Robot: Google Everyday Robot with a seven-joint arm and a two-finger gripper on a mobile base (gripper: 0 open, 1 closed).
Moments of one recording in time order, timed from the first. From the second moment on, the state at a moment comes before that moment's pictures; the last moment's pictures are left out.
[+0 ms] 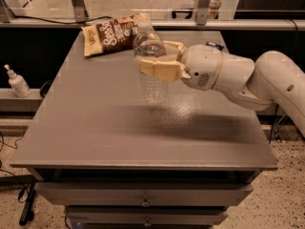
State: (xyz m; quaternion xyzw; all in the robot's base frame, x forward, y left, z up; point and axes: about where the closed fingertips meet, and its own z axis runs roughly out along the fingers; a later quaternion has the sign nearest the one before) arm 0.526 0.002 0.987 -0.41 0.51 0.47 0.60
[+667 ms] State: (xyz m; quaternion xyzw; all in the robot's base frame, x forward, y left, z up) arm 0.511 -0.009 0.959 -0.39 0.50 0.48 0.60
